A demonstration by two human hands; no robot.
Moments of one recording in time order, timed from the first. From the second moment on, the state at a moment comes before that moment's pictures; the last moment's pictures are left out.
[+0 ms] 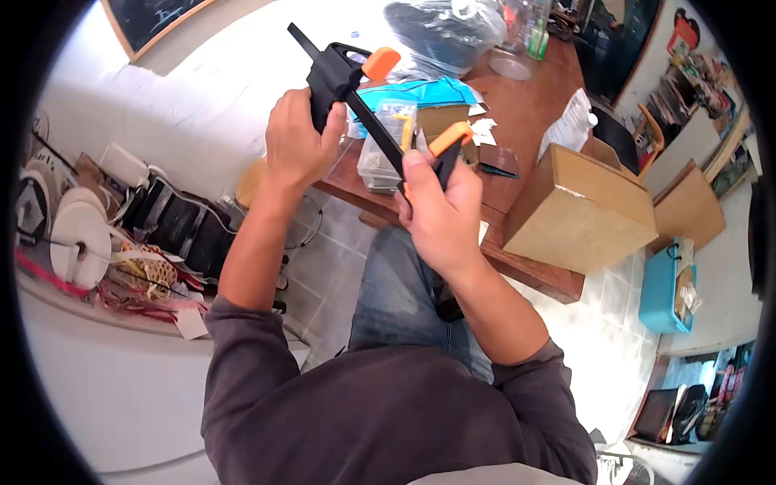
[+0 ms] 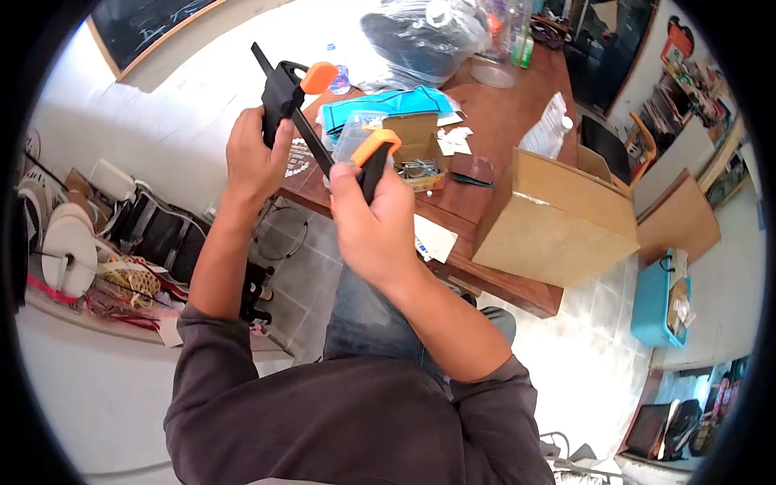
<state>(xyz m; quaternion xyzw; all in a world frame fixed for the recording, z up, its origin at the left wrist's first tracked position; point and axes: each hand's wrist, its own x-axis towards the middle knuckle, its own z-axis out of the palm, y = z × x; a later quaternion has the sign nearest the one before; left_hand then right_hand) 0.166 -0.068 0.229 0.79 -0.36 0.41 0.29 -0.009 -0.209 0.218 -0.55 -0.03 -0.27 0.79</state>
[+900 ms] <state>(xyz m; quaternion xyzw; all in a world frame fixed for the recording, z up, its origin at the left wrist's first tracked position) 0.071 -0.301 0.427 0.66 -0.67 0.21 -0.27 -0.149 -0.450 0.259 -0.89 0.06 -0.45 0.01</state>
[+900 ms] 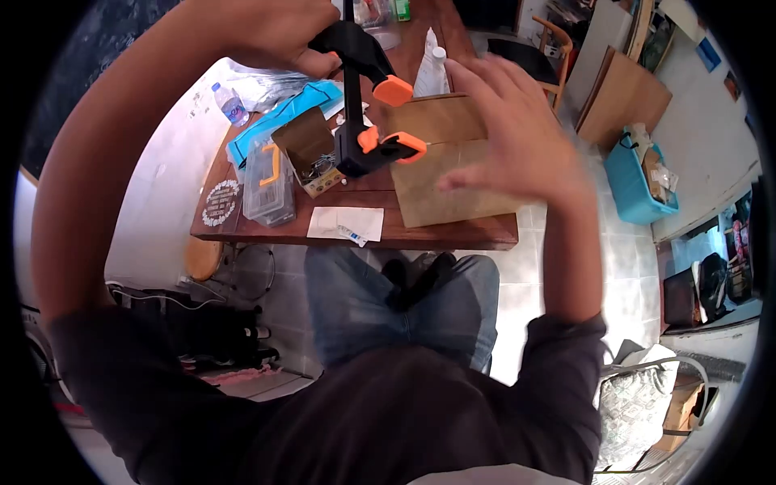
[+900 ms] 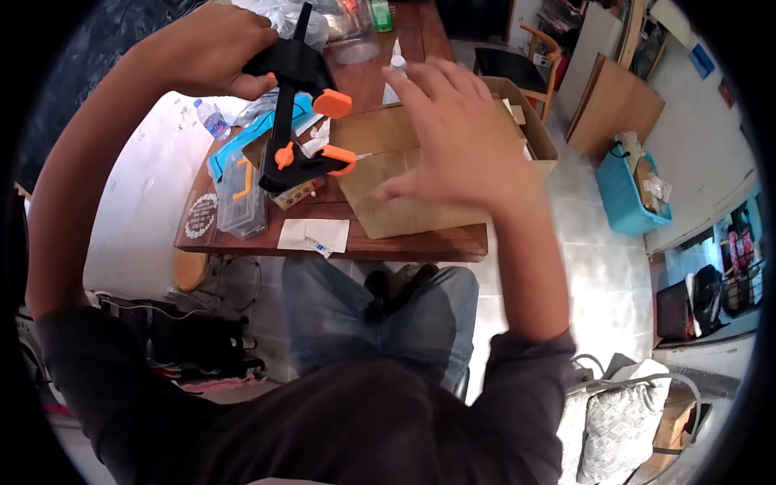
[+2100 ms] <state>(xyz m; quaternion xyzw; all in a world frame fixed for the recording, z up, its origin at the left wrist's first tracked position) -0.053 -0.053 0.120 0.70 -0.17 -0.47 0.51 -0.198 -0.376 0.039 -0.91 0.15 -0.37 -0.10</state>
